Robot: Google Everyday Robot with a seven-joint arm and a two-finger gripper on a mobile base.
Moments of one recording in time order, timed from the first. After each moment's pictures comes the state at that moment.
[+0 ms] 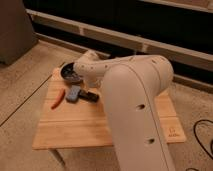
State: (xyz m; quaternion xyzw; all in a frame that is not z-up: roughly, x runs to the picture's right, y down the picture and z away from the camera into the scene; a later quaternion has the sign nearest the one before) arm -0.058 0.021 0.889 -0.14 0.23 0.72 0.64
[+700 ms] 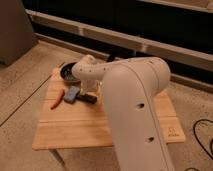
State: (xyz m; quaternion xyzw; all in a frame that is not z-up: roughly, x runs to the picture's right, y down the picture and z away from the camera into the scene) arm -0.084 0.054 0.883 -0.18 0.23 0.71 0.63
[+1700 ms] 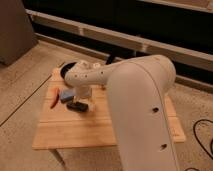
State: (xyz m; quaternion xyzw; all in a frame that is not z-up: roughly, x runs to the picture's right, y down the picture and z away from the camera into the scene) arm -0.126 0.078 0.844 -0.20 0.20 0.69 0.66
